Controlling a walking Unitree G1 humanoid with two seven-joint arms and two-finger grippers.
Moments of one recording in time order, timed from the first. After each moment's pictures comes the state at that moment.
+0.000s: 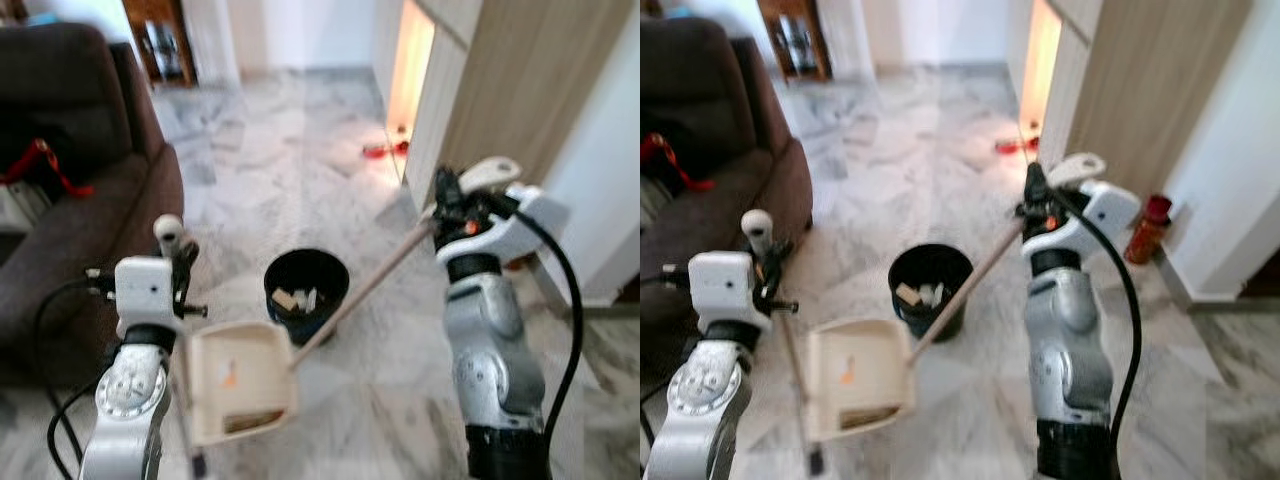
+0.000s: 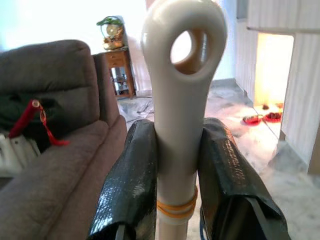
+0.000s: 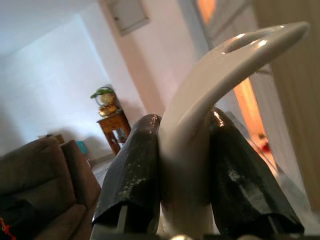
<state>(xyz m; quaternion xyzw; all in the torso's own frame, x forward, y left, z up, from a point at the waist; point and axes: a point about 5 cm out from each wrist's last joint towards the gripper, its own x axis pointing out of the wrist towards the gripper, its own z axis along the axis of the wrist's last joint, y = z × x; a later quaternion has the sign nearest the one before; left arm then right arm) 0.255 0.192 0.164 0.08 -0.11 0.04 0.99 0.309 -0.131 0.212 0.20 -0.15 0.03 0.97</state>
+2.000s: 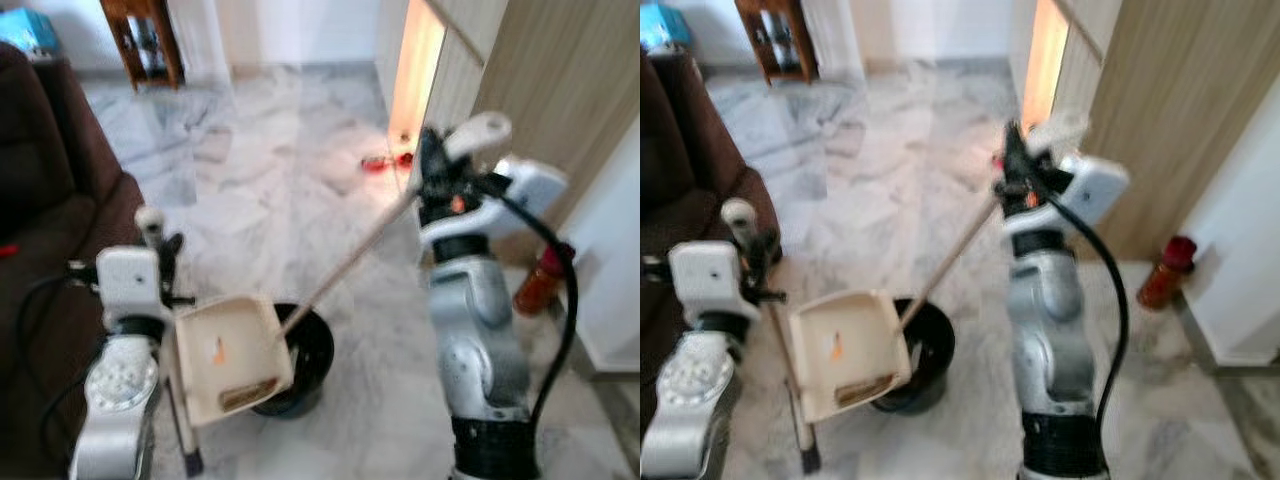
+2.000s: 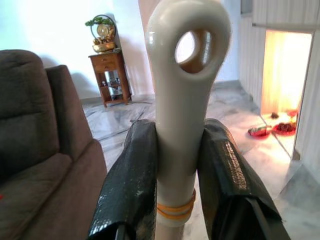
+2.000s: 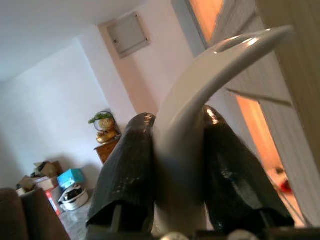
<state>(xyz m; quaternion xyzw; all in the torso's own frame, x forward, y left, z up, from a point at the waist) 0.260 0.195 0.171 0.08 -0.12 0.05 0.99 0.306 -0.120 0.235 0.20 -0.22 0.06 0.95</state>
